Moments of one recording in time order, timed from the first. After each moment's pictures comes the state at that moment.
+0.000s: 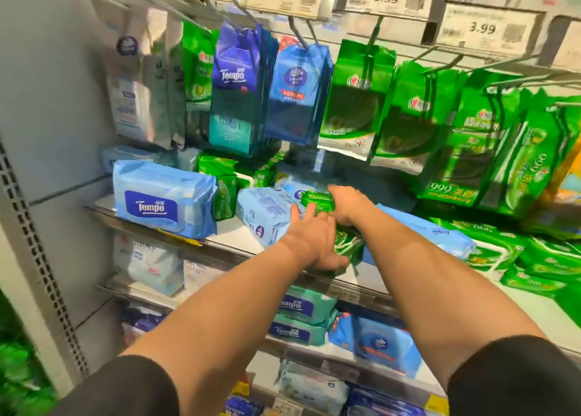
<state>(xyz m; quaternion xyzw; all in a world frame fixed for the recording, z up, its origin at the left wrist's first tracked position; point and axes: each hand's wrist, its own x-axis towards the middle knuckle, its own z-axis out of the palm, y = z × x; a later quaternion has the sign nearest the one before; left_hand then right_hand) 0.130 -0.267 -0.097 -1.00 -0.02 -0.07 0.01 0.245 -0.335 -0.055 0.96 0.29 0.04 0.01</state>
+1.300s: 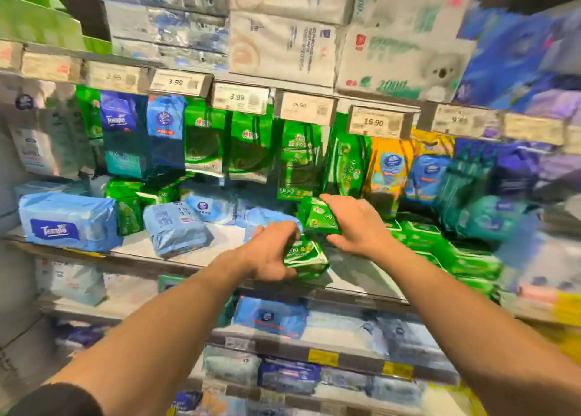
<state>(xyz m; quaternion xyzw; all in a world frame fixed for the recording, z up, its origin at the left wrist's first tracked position) 0.088 -0.445 -0.033 -0.97 0.10 -0.11 -0.17 0.172 -0.651 0.024 0.88 0.42 0.23 0.01</state>
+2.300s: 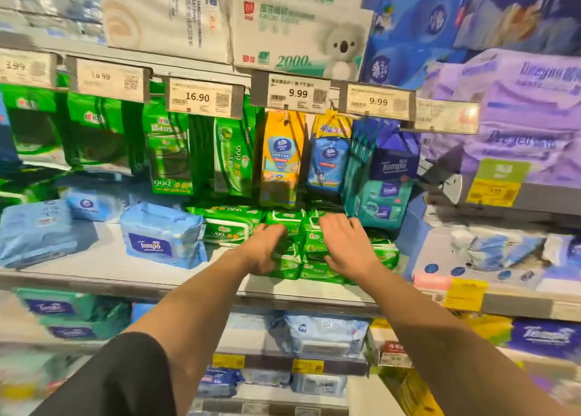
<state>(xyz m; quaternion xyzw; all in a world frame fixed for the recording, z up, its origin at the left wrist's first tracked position) 0.230 -0.655 -0.056 -0.98 0.06 0.00 -0.19 0.260 -0.869 -0.027 0.91 0.32 0.22 0.15</state>
